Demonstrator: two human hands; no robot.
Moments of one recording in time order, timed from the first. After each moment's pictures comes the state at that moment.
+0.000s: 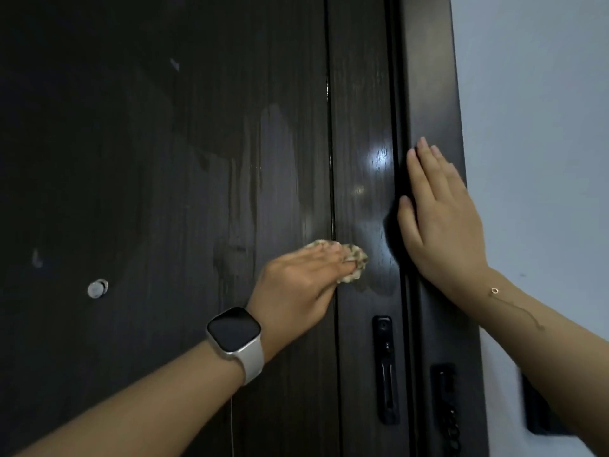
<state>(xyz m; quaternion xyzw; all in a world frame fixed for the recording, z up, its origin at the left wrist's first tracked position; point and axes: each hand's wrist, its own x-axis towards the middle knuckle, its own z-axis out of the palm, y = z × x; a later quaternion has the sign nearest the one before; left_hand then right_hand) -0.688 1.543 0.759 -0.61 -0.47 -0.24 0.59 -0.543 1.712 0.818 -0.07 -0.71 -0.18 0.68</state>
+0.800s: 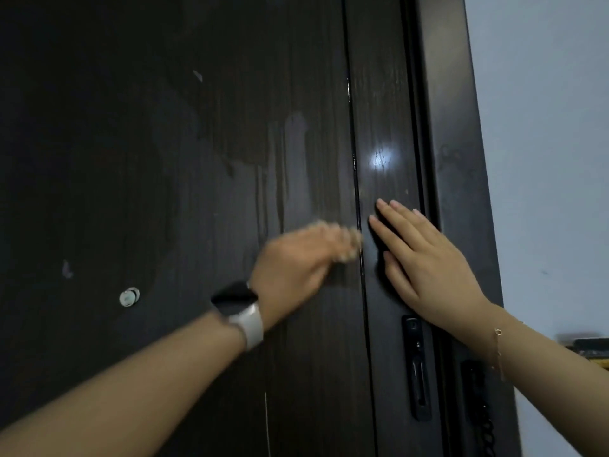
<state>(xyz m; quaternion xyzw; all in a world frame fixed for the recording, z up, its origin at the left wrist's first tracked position) -0.712 1.509 0.796 -0.63 -0.45 -0.23 0.59 -0.564 1.690 0.777 0.00 -0.77 -0.26 0.58</state>
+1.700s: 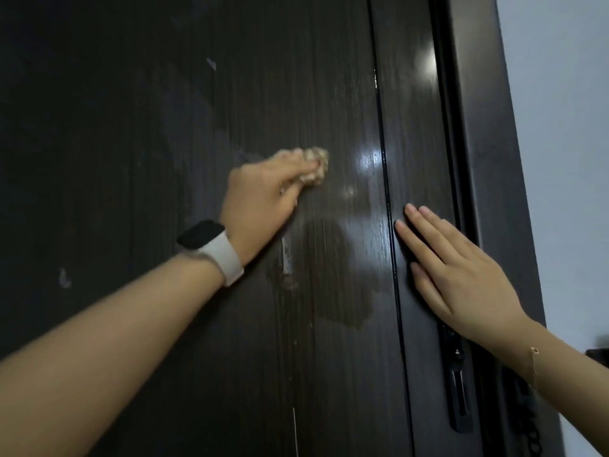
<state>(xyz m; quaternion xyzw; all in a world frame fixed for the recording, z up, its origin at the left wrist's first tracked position) -0.751 1.467 0.877 -0.56 -0.47 -0.33 0.59 -0.571 1.688 0.764 -0.04 -0.76 -0.30 0.57</state>
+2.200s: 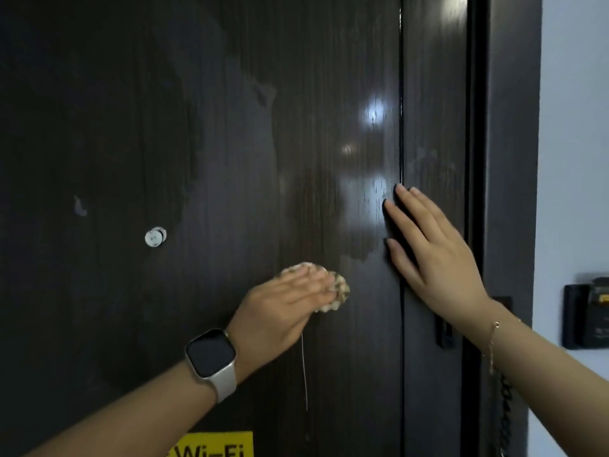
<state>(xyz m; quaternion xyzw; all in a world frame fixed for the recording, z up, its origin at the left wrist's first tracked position) -0.759 1.443 0.673 -0.67 -0.50 -0.21 0.51 -0.589 1.650 0.715 -0.01 -0.78 -0.19 0.60</state>
